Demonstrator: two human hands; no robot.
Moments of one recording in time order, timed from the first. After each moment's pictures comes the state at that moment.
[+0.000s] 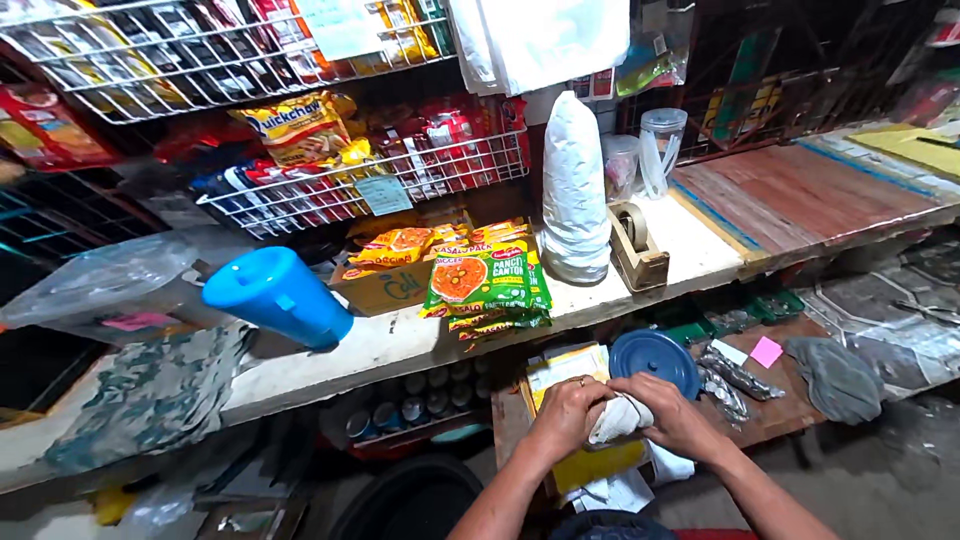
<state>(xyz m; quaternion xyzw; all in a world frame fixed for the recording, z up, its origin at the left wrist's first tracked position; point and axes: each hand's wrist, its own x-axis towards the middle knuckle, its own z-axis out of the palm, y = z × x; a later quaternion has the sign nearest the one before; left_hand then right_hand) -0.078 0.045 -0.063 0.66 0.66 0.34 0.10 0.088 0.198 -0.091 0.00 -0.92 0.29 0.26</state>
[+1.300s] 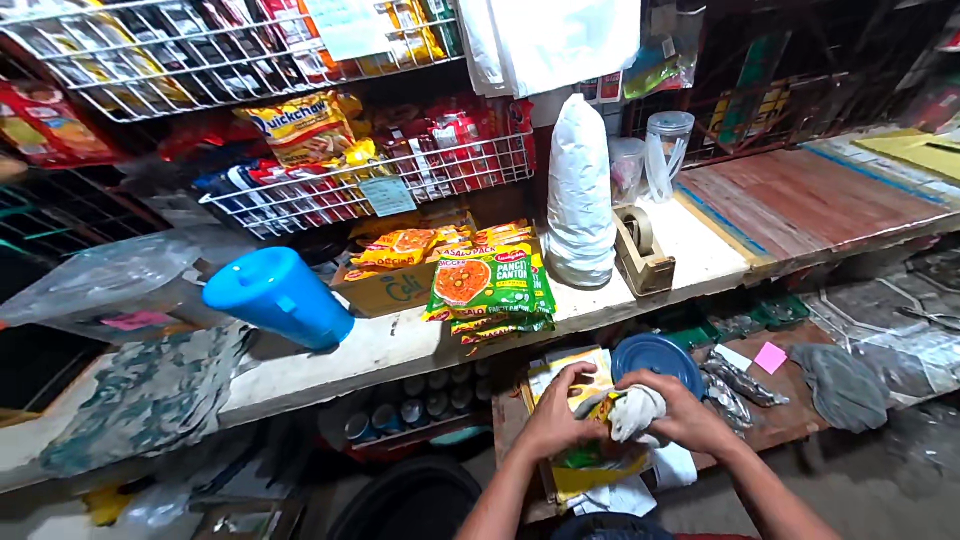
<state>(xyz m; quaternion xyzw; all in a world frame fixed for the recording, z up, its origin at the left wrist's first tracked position) -0.098 0.037 -0.079 0.51 0.63 0.48 0.33 0.082 0.207 -0.070 -0.01 -0.85 0.49 0.21</state>
